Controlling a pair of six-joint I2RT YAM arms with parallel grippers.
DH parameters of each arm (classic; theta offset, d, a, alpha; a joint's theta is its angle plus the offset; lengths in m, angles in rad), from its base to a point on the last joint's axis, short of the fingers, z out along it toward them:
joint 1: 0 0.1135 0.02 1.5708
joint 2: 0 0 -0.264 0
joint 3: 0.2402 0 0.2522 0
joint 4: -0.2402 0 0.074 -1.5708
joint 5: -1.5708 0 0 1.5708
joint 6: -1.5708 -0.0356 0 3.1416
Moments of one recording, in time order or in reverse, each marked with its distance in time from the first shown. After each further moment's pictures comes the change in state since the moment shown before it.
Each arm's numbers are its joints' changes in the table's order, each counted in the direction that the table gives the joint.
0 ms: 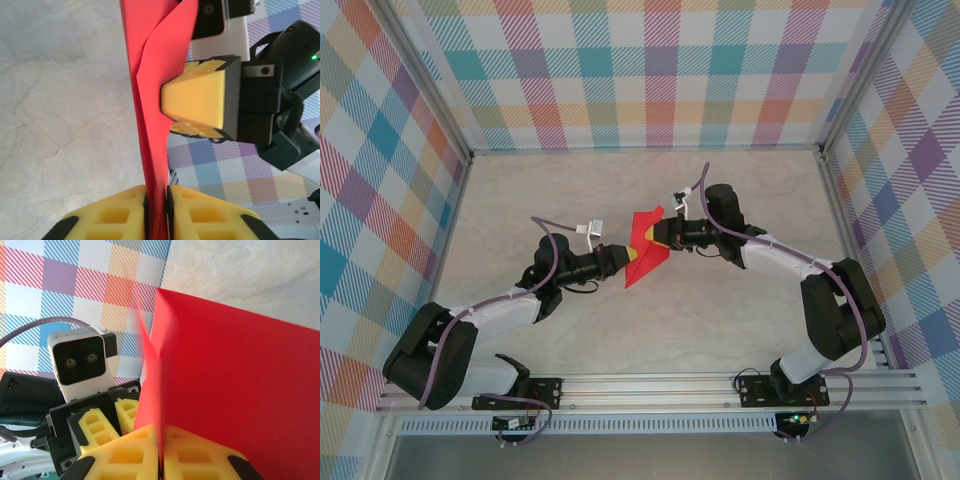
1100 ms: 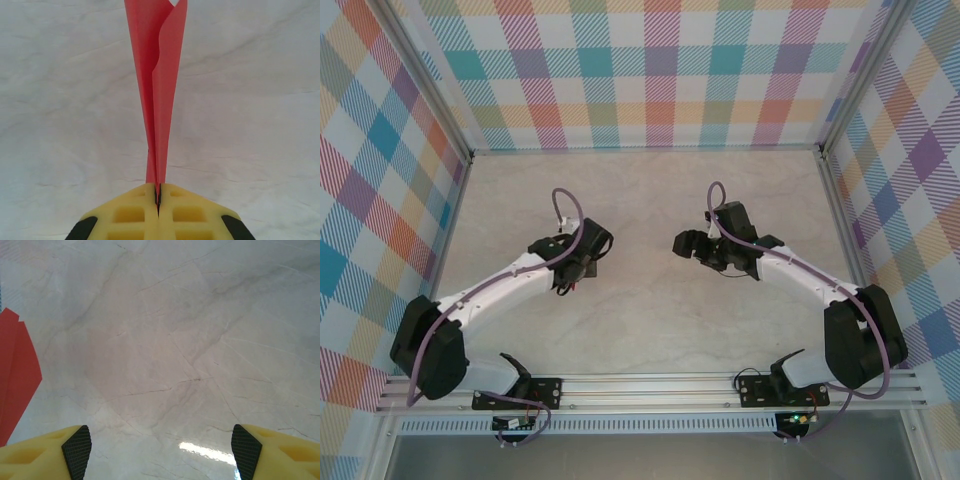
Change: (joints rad) left arm -0.184 -0.090 0.522 -1.458 1.231 -0.451; right arm -0.013 0.171 -0.087 -0.451 -0.583 0.155
